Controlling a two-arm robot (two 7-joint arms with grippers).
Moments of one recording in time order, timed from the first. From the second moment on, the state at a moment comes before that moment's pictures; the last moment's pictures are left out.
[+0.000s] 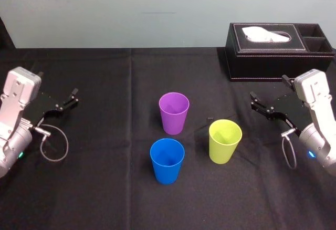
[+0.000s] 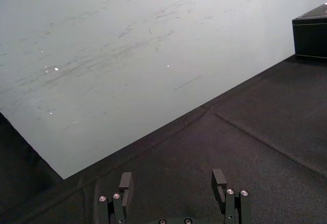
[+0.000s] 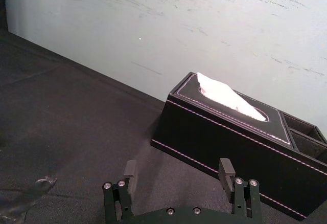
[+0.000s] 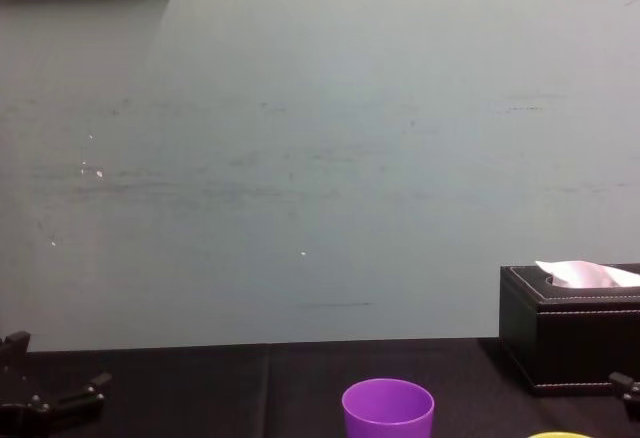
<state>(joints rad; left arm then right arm) -0.20 0.60 0.45 -1.41 -0.25 -0.12 0.03 0.20 0.60 -0.45 -1.41 0.25 -0.12 -0.03</state>
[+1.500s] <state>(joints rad) -0.20 0.60 0.45 -1.41 -0.25 -0.12 0.03 0.20 0.60 -0.45 -1.41 0.25 -0.12 -0.03</state>
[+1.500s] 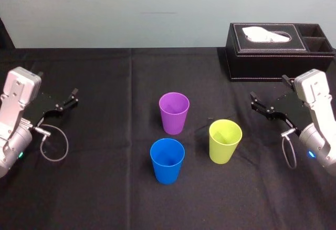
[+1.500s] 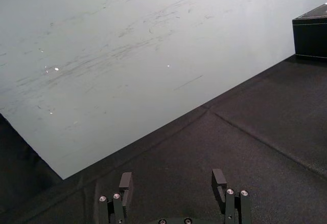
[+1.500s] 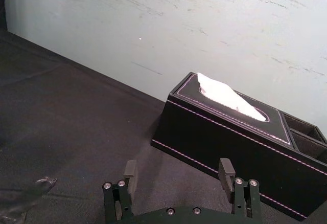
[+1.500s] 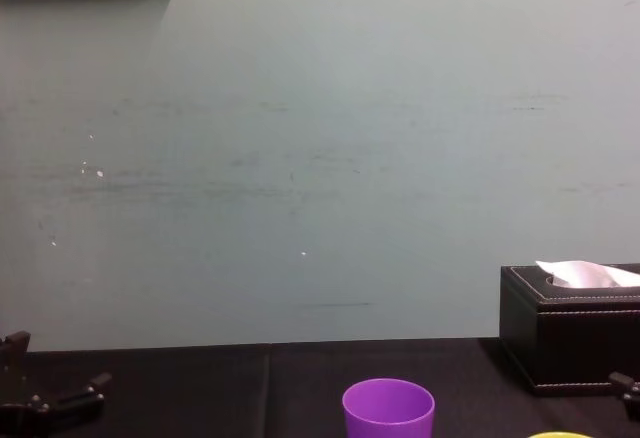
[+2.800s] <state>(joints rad) -0.20 0.60 0.45 -1.41 -0.25 -0.12 0.03 -0.04 0.80 -0.26 -1.74 0.45 0.02 0.24</state>
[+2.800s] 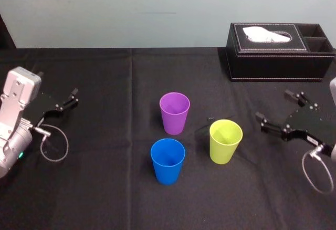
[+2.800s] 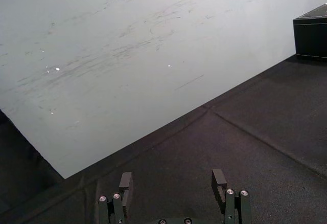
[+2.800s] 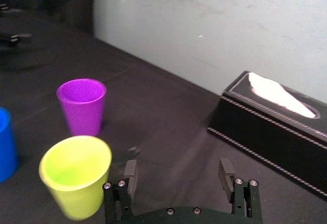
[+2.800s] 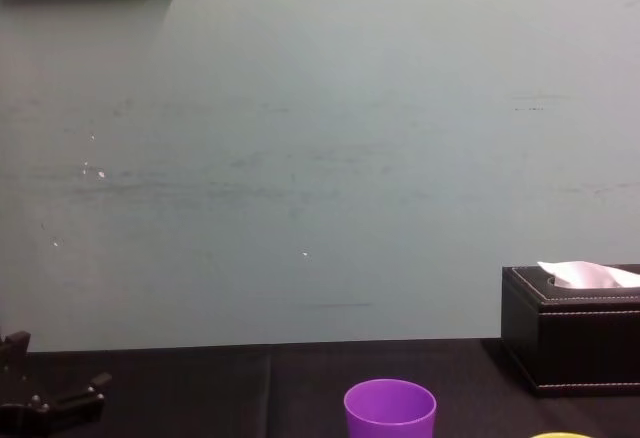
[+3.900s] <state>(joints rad) -0.20 0.60 0.45 -1.41 -0.25 -0.12 0.03 -0.16 0.81 -0.24 -1.80 0.44 0.05 0.43</state>
